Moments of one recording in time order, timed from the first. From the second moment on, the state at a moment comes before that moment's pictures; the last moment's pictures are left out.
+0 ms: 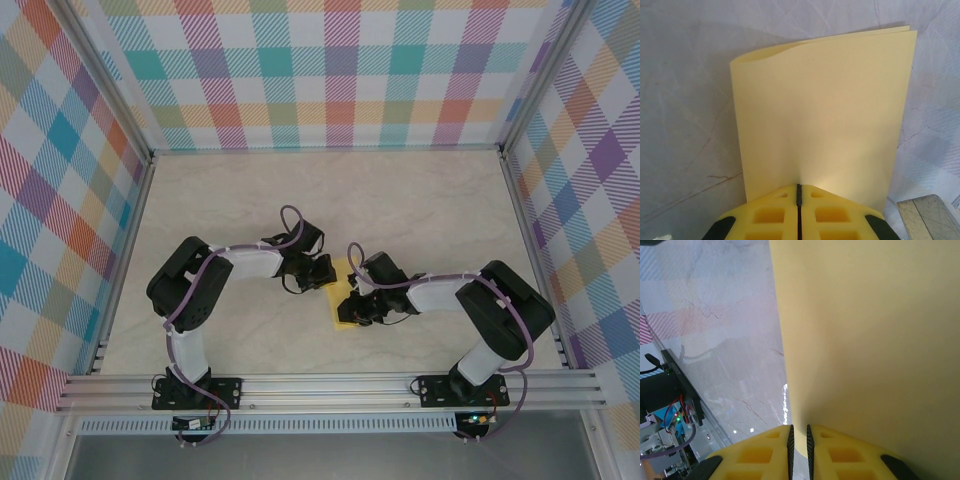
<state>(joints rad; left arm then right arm) -0.66 1.88 1.04 -0.21 0.40 -0.91 0.71 1.61 0.57 0.00 -0.66 0.76</state>
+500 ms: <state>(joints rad) -0.59 1.91 1.14 -0.30 0.40 -0.79 0.75 1.65 0.63 0.02 -0.59 0.96</state>
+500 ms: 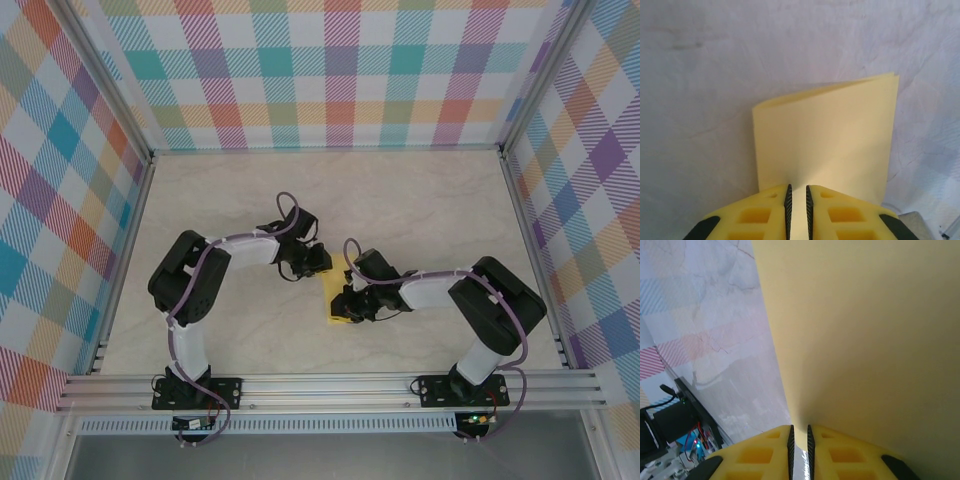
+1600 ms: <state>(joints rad) -0.58 1.98 1.20 -0.26 0.38 -0.75 0.60 1.39 0.65 -0.25 -0.40 0.91</state>
